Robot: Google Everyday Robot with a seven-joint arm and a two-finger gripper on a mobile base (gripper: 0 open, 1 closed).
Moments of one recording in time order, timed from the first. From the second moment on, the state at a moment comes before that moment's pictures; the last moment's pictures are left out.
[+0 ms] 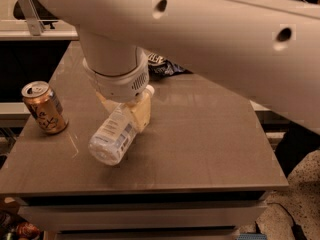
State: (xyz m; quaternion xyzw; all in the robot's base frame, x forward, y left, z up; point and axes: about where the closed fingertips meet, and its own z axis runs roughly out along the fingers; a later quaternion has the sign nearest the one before) arm 0.438 0.062 0.905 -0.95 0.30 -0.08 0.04
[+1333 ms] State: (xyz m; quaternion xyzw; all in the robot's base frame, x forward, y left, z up) arm 0.485 0.118 0.916 -0.96 0.25 -0.12 0.05
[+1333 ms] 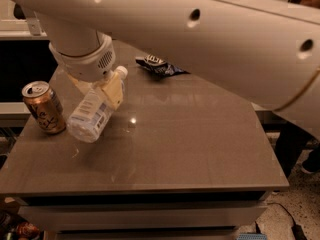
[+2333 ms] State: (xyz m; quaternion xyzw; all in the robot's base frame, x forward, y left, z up) arm 0.500 0.177 0.886 -0.97 0.21 -0.11 0.05
